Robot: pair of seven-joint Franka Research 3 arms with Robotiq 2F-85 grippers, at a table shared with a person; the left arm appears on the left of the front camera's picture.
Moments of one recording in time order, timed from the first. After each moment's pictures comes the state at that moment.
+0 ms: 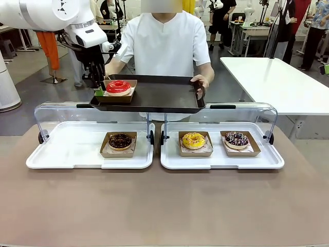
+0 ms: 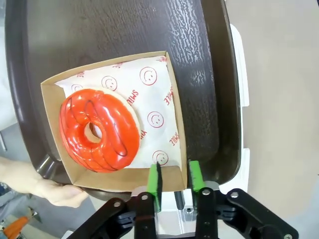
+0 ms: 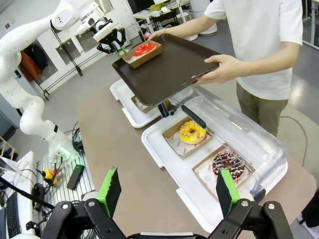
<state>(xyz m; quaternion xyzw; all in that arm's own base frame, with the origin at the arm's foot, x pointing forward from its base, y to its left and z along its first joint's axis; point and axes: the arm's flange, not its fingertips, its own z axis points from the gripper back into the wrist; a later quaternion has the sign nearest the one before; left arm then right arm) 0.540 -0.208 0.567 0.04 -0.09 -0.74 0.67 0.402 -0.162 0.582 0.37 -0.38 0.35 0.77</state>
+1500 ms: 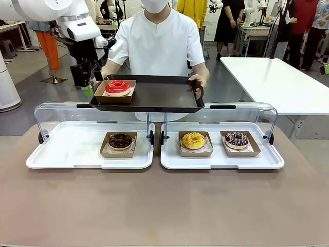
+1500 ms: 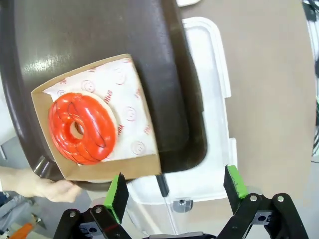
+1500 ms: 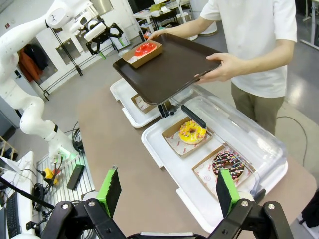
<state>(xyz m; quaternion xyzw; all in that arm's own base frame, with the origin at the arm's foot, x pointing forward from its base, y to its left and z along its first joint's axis) 0.514 -0.198 0.588 0.03 -0.07 -0.76 0.65 0.403 -0.162 0.582 0.37 -0.38 0.35 0.77</state>
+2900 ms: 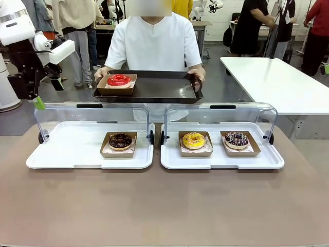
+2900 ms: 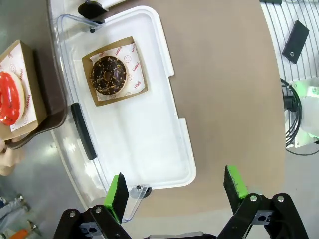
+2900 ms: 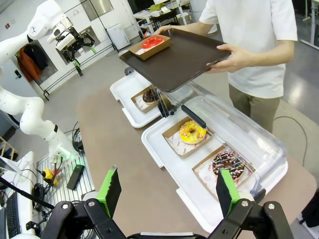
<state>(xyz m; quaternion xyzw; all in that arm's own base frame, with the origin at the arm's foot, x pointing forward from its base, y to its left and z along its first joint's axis) 0.415 -0.102 0.591 0.01 -0.09 -0.76 0.64 0.403 -0.162 0.581 0.37 -0.38 0.35 0.77</state>
